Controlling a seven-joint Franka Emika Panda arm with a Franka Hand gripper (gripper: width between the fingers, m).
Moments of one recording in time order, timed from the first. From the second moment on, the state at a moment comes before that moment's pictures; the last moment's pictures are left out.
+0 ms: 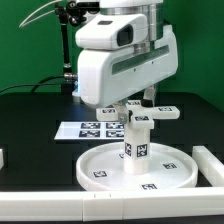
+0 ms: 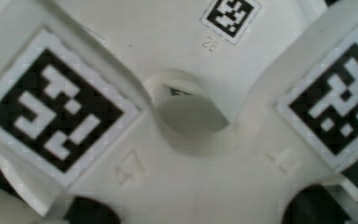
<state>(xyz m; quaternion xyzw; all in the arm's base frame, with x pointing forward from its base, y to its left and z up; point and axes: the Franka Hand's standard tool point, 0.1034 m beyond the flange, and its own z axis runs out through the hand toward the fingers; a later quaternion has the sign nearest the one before) 0.544 0.020 0.097 -0.93 -0.35 0.02 0.06</state>
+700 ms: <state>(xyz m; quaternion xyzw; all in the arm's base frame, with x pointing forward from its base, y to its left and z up) 0.545 0.019 0.098 -0.99 -0.11 0.02 0.07</state>
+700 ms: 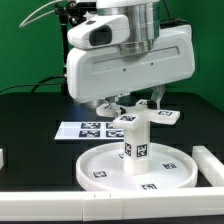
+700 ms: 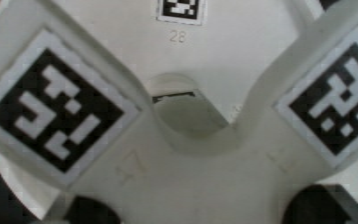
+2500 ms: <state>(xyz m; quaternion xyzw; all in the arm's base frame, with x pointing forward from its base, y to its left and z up) 0.557 0.027 0.100 -0.84 0.53 0.02 0.10</state>
